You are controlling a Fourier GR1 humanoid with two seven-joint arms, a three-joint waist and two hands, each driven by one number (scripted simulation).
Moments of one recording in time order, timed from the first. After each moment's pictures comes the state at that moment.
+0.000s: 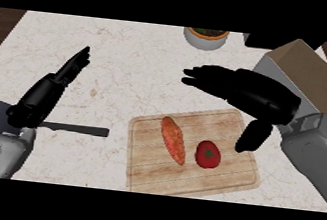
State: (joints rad) left arm -0.25 0.42 -0.18 -1.50 0.05 -0.03 -0.09; right arm -0.70 -0.58 0.53 -1.52 0.33 0.42 -0.17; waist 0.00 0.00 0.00
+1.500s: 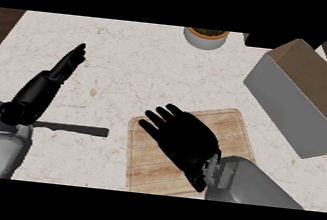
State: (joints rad) left arm -0.25 0.35 -0.07 -1.51 -0.03 -0.13 -0.08; right arm -0.57 -0.21 0.70 -1.67 0.78 0.69 0.33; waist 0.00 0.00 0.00
